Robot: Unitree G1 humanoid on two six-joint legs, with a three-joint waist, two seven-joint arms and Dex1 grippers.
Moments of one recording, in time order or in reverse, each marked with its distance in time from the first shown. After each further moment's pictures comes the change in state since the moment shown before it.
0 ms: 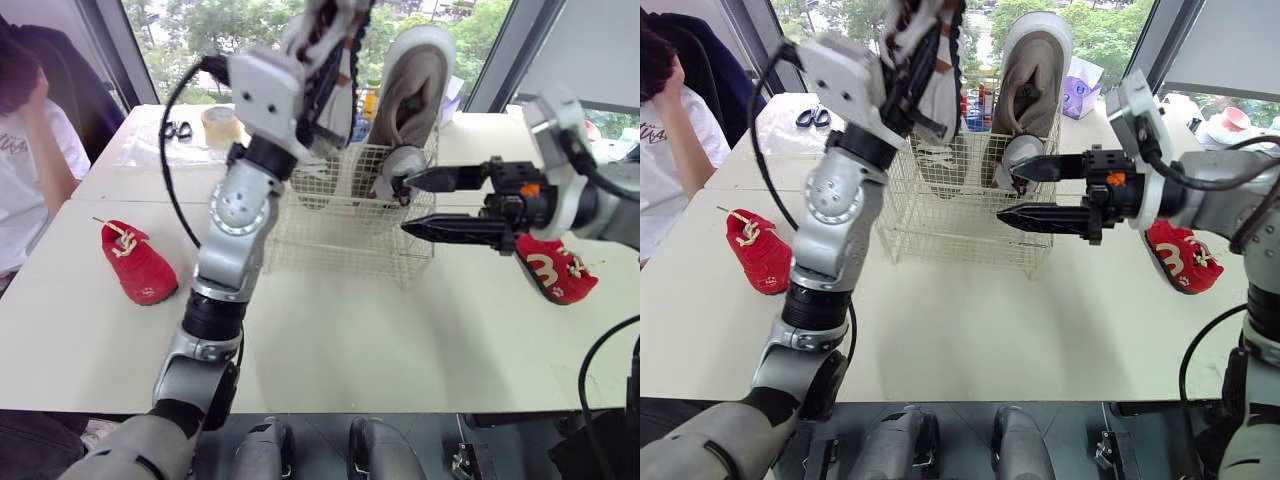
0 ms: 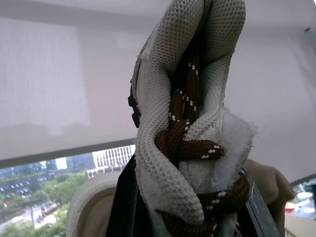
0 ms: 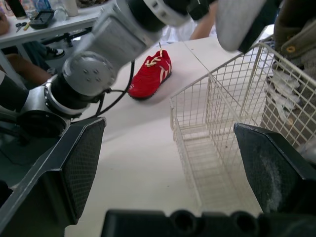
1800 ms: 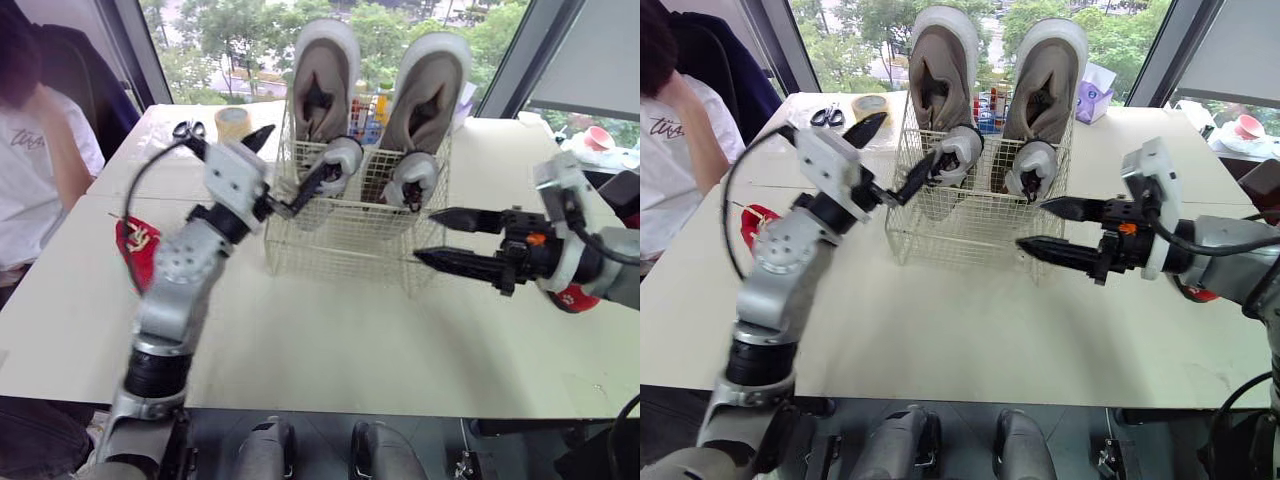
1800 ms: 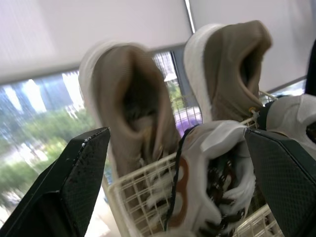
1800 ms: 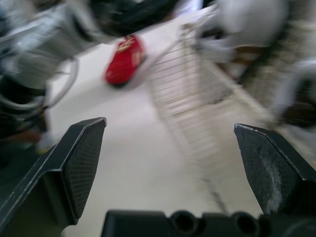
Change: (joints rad) left arm 0.261 0.285 0.186 -0.329 -0.340 0.535 -0.256; right arm 0.399 0.052 -0.220 -0.088 0.053 -0.177 -0.321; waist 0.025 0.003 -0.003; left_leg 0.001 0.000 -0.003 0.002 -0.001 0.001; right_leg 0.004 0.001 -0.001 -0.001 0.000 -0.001
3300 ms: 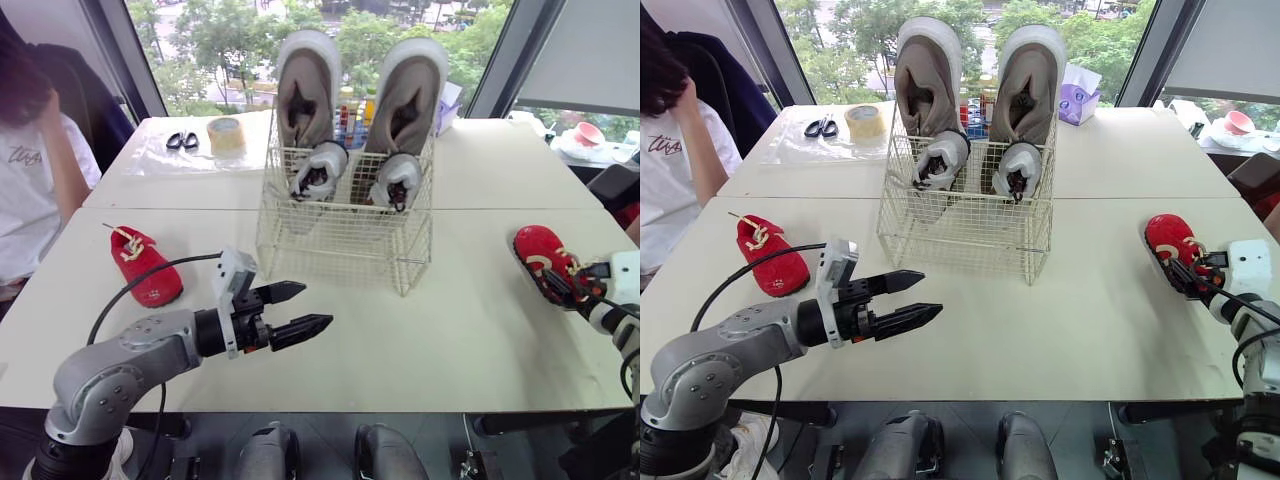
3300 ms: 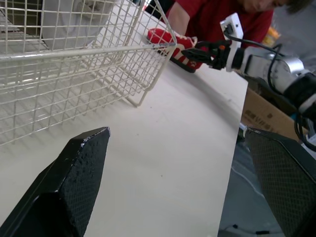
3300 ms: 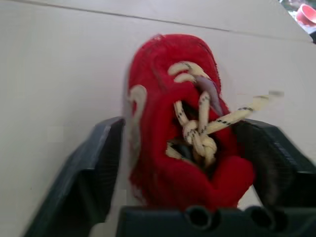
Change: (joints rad) left arm 0.455 0.215 0.023 -0.280 -0.659 0.498 -0.098; right arm 0.143 0.151 -0.014 0.850 -0.831 -0.694 -0.100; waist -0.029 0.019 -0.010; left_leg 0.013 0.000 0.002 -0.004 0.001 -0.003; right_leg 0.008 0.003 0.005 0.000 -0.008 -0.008
